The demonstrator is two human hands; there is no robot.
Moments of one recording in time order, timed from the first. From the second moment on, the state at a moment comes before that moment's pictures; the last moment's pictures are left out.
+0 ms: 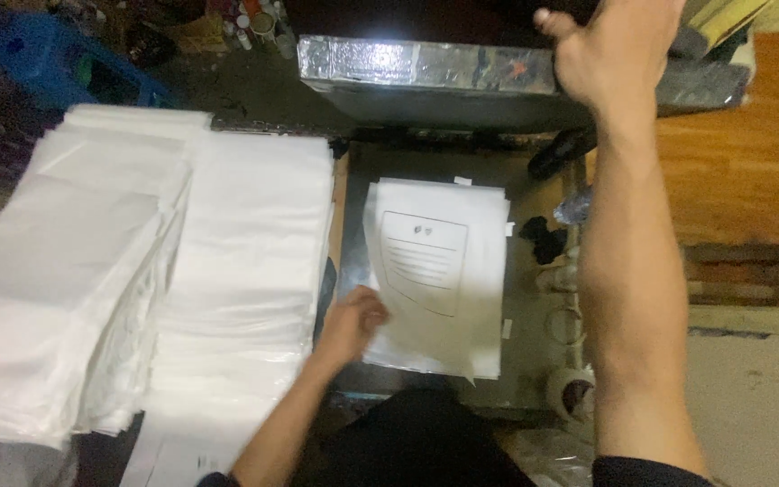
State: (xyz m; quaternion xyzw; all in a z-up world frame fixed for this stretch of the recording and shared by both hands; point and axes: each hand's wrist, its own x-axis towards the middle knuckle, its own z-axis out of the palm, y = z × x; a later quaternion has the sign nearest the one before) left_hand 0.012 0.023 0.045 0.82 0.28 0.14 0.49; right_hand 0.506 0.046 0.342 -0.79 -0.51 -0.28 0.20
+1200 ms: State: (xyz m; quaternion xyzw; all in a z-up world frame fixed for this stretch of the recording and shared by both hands) left_hand -0.071 -0.053 -0.038 0.64 0.55 0.03 0.54; right_hand 0.241 -0.141 0.010 -0.82 -0.51 0.20 -0.20
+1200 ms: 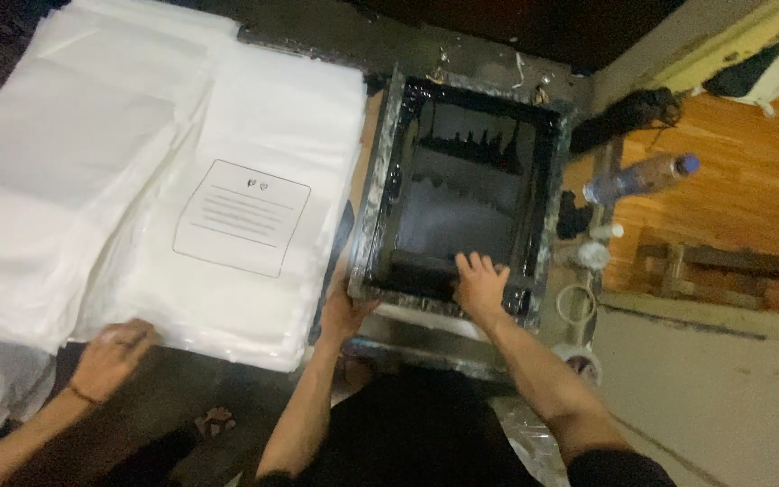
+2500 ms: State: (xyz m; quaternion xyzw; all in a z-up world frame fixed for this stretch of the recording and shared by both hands) left_hand -0.015 -0.047 -0.053 0.85 0.32 0.08 0.41; right_hand 0.396 -0.052 0.336 -0.73 -0.57 -0.29 0.25
